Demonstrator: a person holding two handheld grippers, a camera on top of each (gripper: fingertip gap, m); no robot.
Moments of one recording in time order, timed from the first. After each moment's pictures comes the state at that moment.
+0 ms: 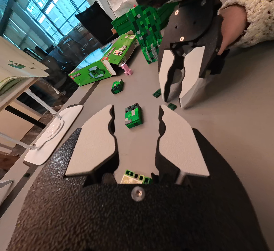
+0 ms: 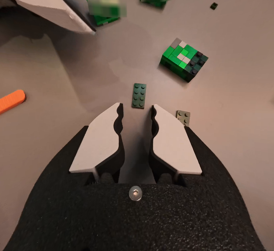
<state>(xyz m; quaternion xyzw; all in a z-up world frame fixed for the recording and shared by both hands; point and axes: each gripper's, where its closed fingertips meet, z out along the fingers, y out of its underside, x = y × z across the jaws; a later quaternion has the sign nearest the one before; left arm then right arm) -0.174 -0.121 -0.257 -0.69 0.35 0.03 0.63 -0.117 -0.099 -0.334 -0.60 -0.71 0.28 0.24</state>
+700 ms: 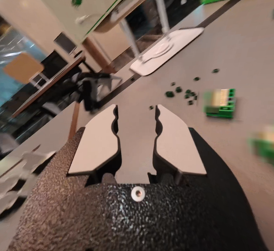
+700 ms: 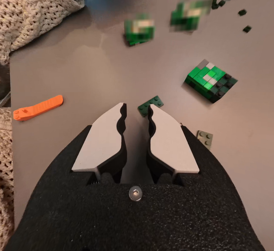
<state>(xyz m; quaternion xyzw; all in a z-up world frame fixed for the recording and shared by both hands) -0.384 -0.147 -0.253 -0.77 0.03 0.31 0.56 -0.126 -0.129 -0.321 -0.55 -0.72 0.37 0.20</state>
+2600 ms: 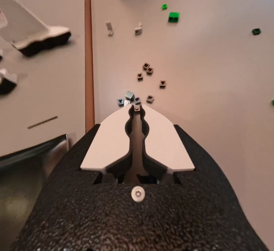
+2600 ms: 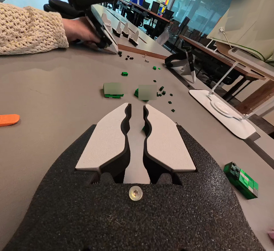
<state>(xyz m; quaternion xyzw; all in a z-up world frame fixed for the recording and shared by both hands) -0.500 -0.246 -0.327 -0.87 -0.20 0.18 0.41 -0.150 -0.108 -0.260 -0.38 -0.66 0.42 0.50</state>
